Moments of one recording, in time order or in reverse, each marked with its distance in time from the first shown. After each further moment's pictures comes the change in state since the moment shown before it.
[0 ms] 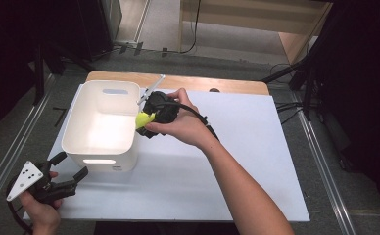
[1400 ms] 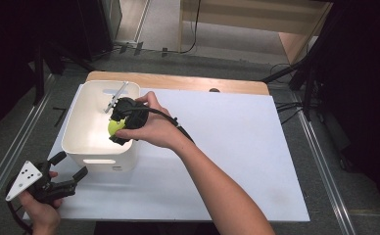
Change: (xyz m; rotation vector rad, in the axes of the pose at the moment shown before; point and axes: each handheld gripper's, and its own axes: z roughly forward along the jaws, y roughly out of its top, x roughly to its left) left arm 0.001 0.000 0.000 -0.010 -0.006 -0.011; right arm 0.034 0.043 0.043 0.023 0.053 -0.071
